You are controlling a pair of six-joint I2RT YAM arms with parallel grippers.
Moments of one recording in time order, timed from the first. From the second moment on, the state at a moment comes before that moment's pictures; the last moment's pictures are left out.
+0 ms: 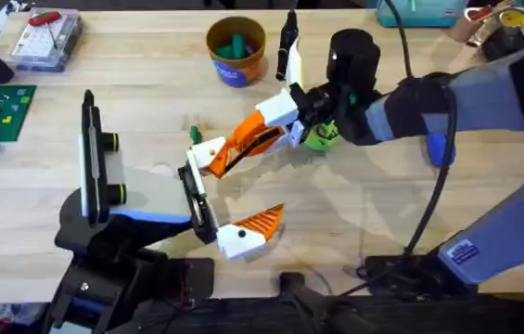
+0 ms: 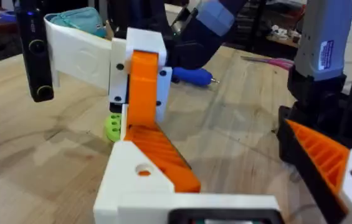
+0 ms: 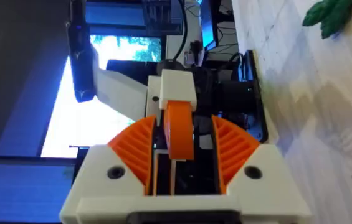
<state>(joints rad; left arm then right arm) -0.24 0.00 0.00 -0.06 0.96 -0.09 0.47 1.87 0.79 0.88 -1.56 1.29</state>
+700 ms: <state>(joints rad) -0.24 0.00 0.00 -0.07 0.96 -0.09 0.47 1.87 0.78 0.88 -1.56 1.29</state>
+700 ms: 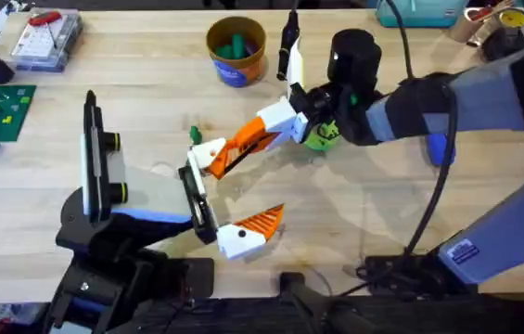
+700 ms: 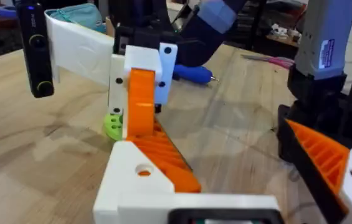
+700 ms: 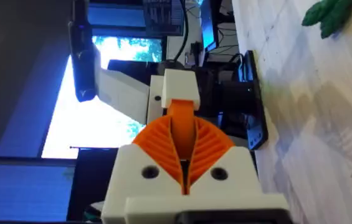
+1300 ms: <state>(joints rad) -0.25 0.00 0.00 -0.08 1.00 -0.10 0.46 1.74 0.60 0.97 -1.54 1.30</state>
